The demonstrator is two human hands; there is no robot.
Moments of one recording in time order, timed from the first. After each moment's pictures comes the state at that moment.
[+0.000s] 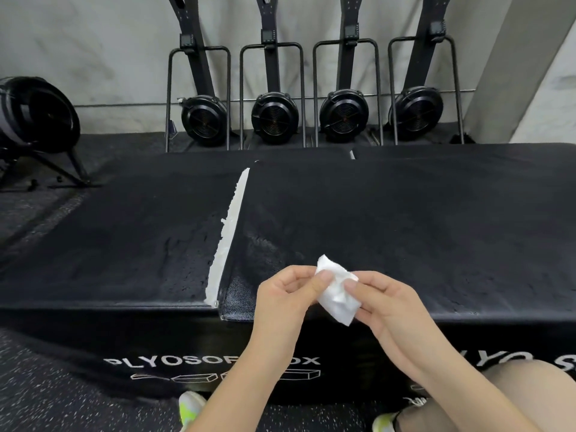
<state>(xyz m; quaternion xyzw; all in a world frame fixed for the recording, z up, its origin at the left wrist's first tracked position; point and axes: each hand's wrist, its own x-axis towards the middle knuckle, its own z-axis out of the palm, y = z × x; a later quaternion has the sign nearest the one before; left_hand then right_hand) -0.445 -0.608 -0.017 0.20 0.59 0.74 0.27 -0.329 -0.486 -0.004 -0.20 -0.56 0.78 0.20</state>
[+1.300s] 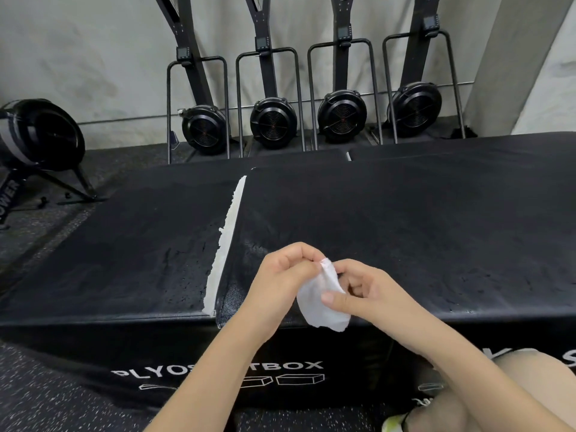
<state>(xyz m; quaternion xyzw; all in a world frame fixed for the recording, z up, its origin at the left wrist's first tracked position) -0.465 -0.595 0.027 0.34 0.65 0.62 0.27 -0.335 -0.459 0.011 -0.09 -0.75 0.64 0.09</state>
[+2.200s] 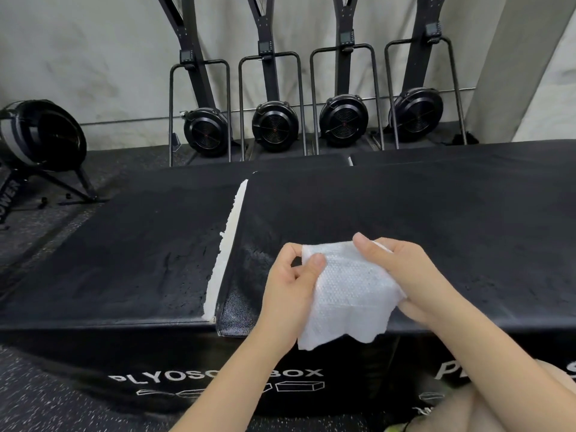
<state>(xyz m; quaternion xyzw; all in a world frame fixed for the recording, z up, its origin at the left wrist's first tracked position) -0.456 -0.580 0.013 0.24 0.65 0.67 0.25 -0.348 -0.429 0.045 -0.26 -0.63 0.72 0.16</state>
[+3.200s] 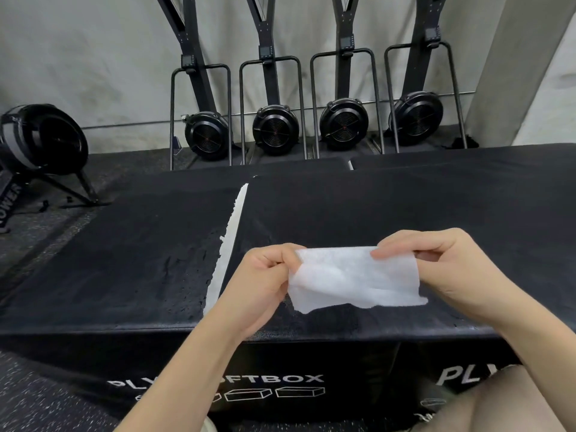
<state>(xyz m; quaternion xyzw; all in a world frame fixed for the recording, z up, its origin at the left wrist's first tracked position) -0.486 -0.606 0.053 0.36 0.57 0.67 0.32 -0.310 -0.411 0.078 -0.07 -0.77 0.60 0.22</state>
